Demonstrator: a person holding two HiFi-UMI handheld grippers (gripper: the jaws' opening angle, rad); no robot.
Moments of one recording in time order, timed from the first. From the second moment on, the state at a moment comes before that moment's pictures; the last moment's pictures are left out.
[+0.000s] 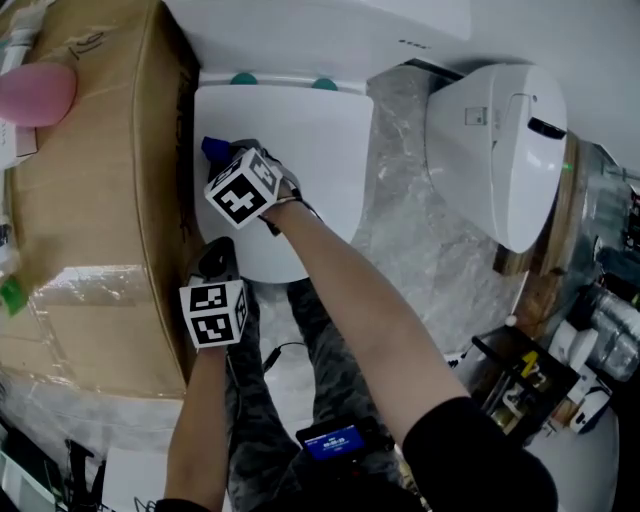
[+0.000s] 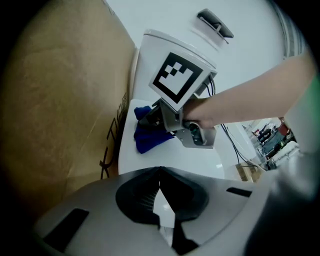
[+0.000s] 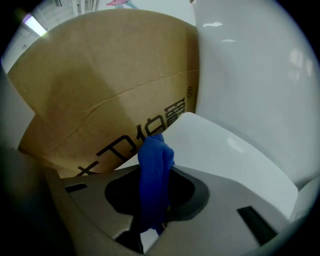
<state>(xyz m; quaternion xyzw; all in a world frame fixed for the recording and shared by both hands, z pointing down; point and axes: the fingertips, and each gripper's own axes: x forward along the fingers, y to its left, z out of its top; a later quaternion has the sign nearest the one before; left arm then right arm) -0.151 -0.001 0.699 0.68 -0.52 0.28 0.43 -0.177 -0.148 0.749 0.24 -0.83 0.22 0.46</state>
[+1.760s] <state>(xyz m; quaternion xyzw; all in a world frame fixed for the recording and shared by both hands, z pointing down) -0.003 -0.011 0.715 0.71 -0.46 0.35 0.39 0.069 -0.107 0.753 0.30 -0.79 0.37 0.40</state>
